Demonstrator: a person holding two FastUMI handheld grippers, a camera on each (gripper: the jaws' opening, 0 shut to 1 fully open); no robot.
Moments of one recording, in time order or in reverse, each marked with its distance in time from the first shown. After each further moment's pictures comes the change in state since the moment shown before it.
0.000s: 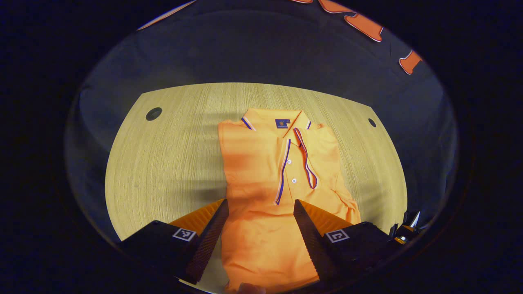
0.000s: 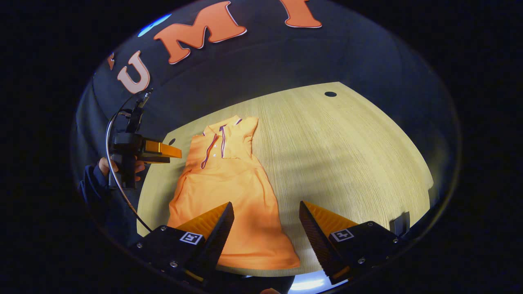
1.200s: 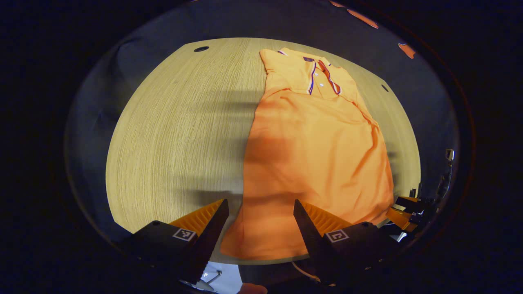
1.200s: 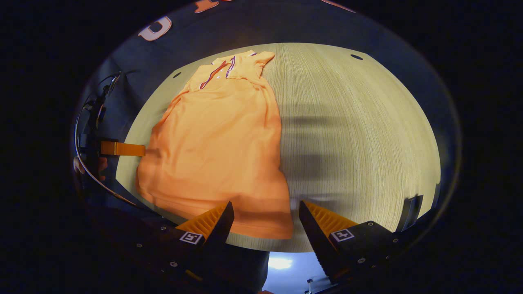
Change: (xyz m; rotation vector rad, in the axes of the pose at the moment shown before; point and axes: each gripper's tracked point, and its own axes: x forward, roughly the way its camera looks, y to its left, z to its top) left arm -0.052 0.037 -0.232 -0.091 0.184 0.097; right arm 0.014 -0.023 -0.142 -0.187 0.333 0.002
